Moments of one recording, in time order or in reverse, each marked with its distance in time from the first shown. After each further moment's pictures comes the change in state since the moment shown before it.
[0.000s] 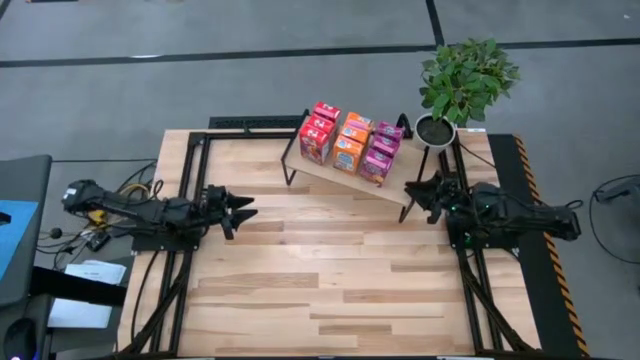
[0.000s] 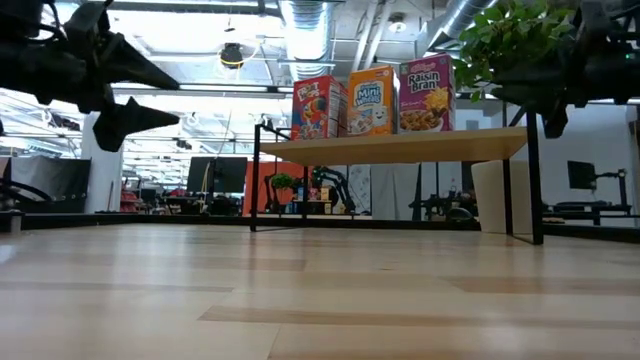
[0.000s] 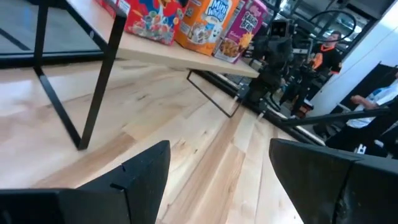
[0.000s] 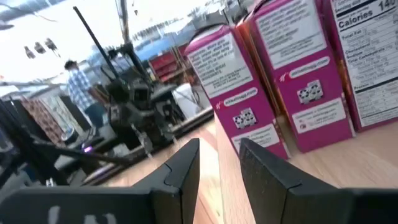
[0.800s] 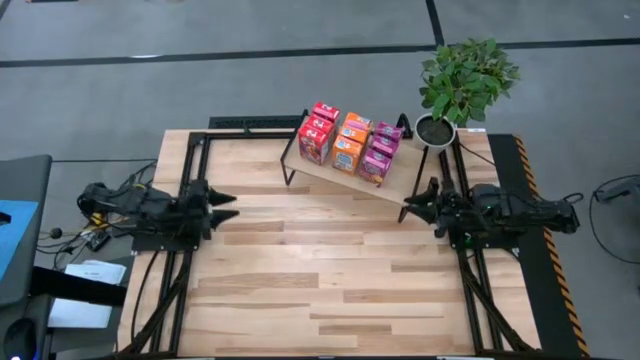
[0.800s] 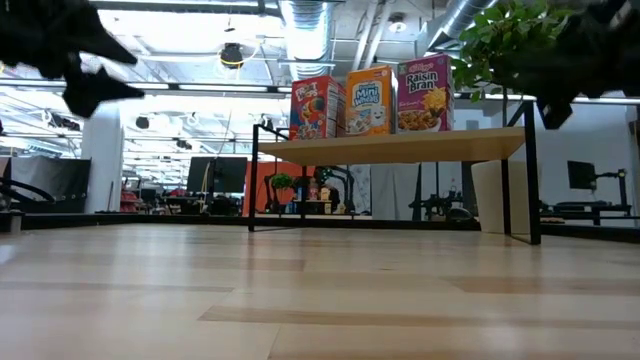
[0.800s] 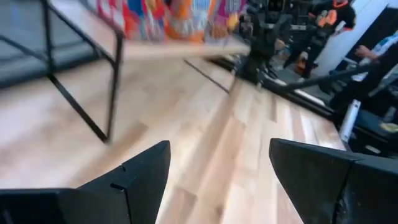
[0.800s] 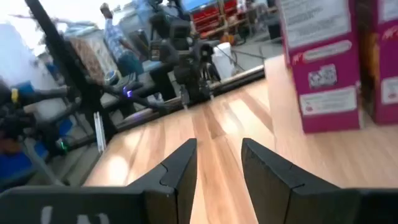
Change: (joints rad) left arm -0.095 -0.284 0.274 -0.688 -0.016 0.068; right arm 0.077 -0.002 0.039 -0.075 -0.159 -0.071
